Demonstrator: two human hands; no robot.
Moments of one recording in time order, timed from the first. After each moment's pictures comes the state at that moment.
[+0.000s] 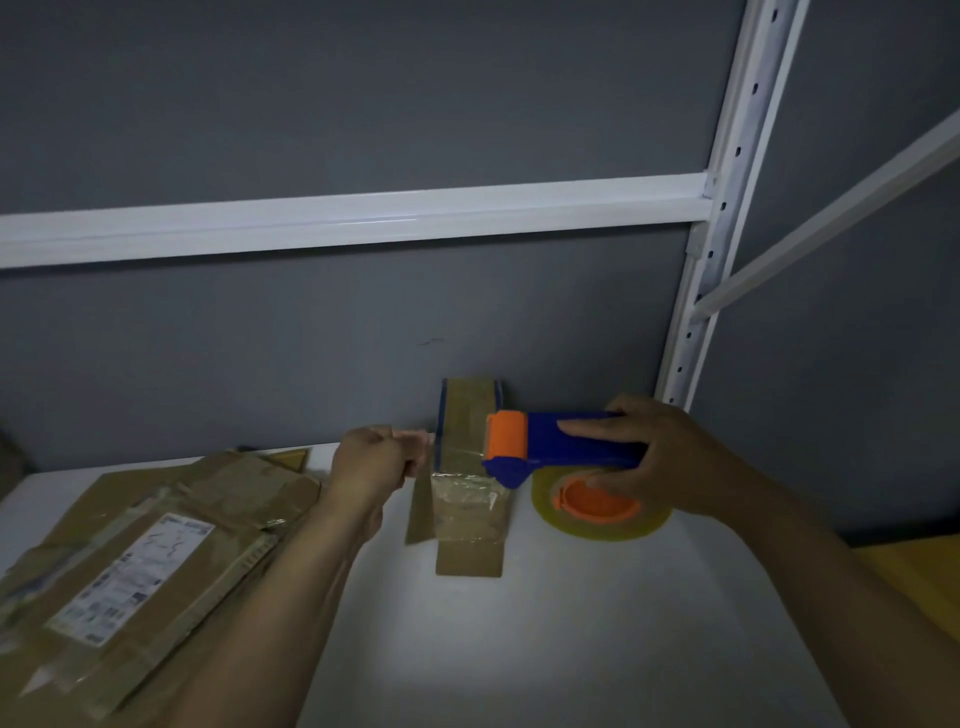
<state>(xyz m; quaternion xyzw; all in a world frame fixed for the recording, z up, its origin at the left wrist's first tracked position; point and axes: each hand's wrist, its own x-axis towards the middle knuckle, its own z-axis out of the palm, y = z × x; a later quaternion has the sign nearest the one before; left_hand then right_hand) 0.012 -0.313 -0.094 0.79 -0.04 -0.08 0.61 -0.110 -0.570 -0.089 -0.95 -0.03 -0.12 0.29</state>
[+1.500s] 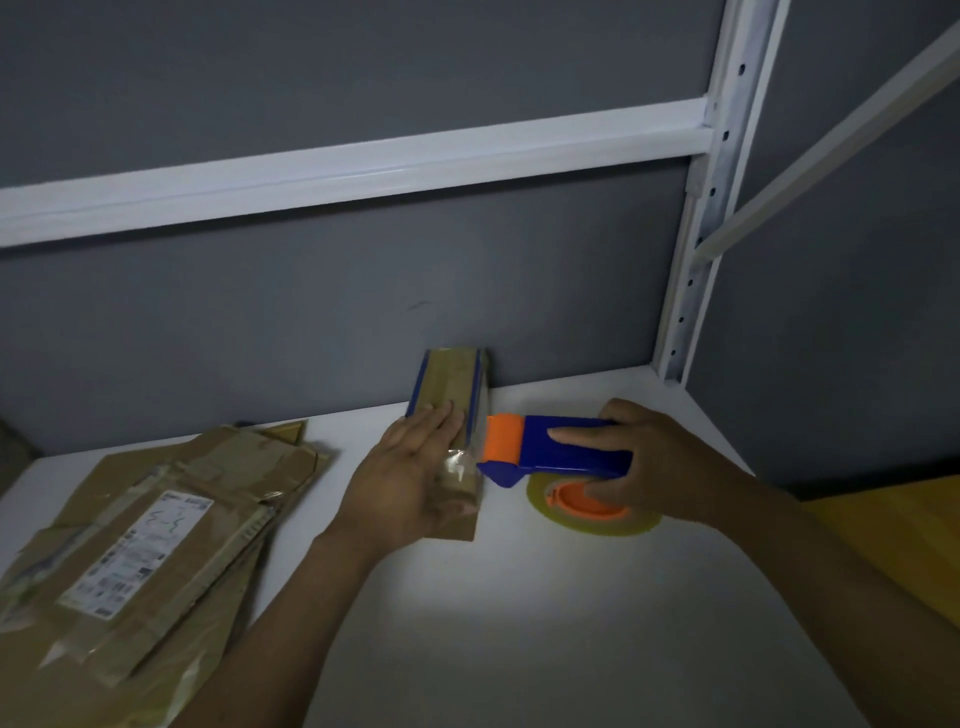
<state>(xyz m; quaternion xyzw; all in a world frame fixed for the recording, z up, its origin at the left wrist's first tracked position) 0.032 -0.305 -0.178 0.87 -0.47 0.11 0.11 -0.122 -0.563 -0.131 -0.95 0.00 -0.04 0.30</state>
